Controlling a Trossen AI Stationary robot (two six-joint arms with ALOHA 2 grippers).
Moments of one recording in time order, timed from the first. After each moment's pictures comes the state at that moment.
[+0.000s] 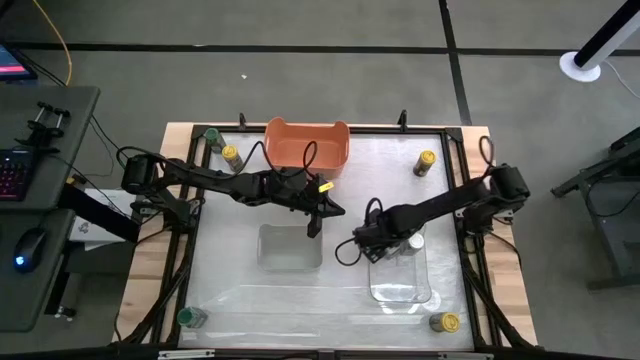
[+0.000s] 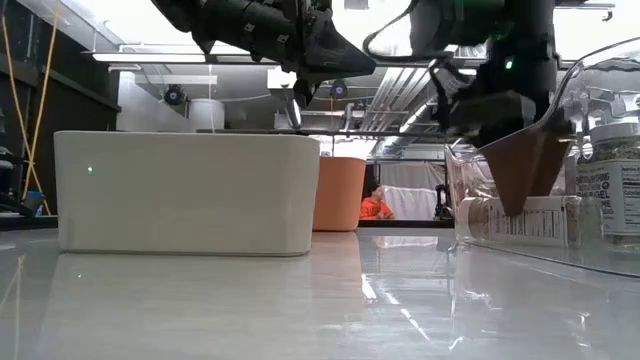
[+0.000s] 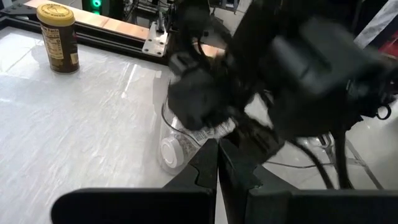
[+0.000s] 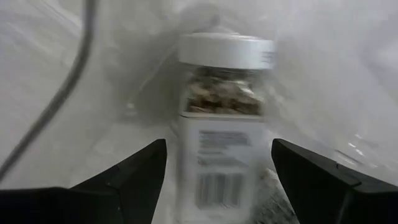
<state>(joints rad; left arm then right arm) 0.03 1.64 1.03 0.25 0.15 -0.23 0.23 1.72 1.10 -0.97 0.06 1.10</state>
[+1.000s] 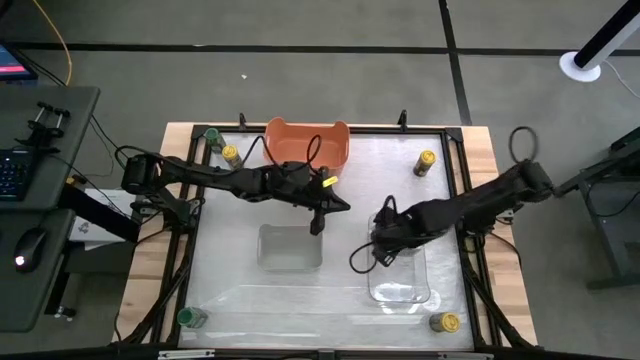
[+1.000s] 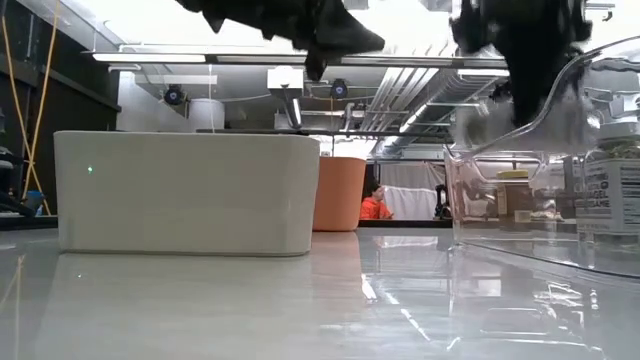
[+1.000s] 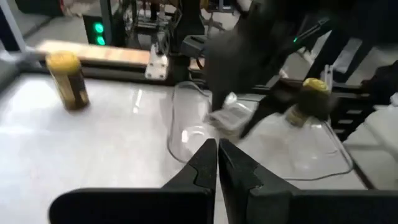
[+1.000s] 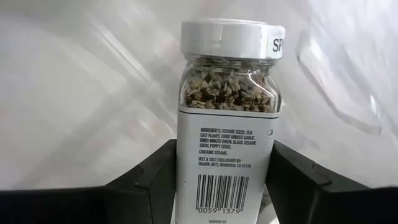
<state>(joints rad) 0.03 1.65 1.16 0.13 0.13 -0.06 0.35 1.50 1.20 -1.11 0.19 1.07</state>
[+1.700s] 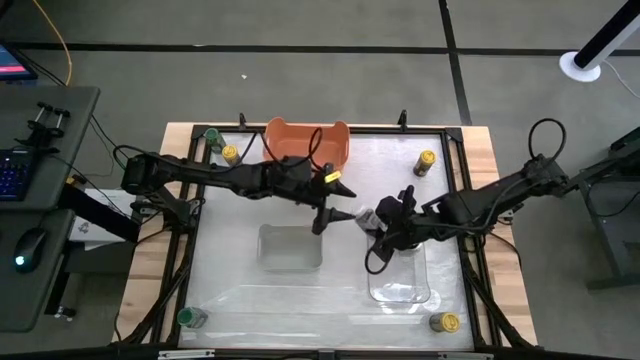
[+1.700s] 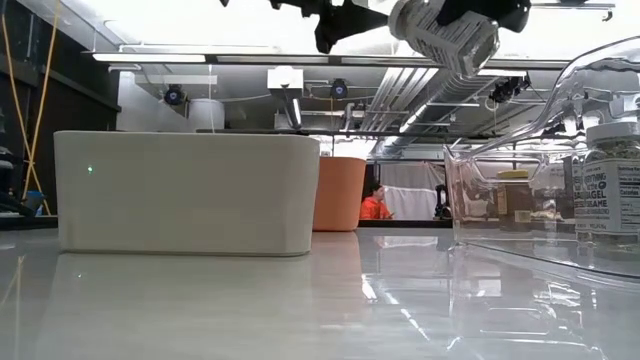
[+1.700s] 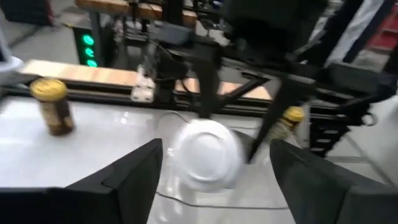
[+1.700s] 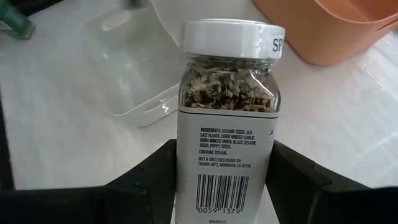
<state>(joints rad) 0.01 1.65 1.27 0.07 0.16 -0.13 0.39 1.35 1.23 -0.85 0.47 0.78</state>
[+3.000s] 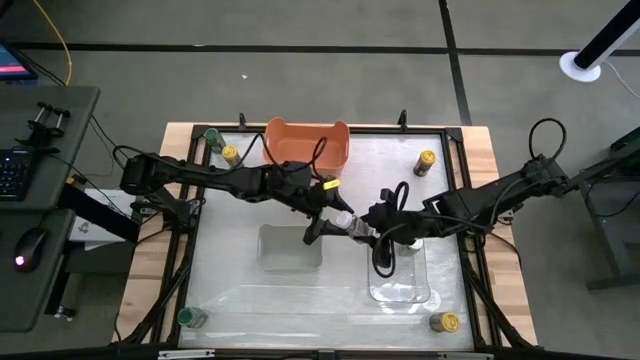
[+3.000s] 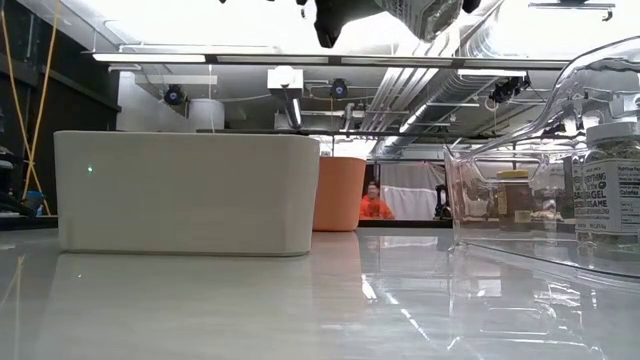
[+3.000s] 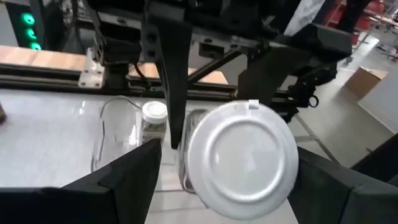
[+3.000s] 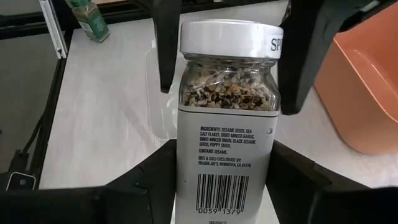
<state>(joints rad) -0.01 1.64 1.27 0.04 0.30 -0.15 0.38 1.35 1.23 -0.60 0.39 0.38</state>
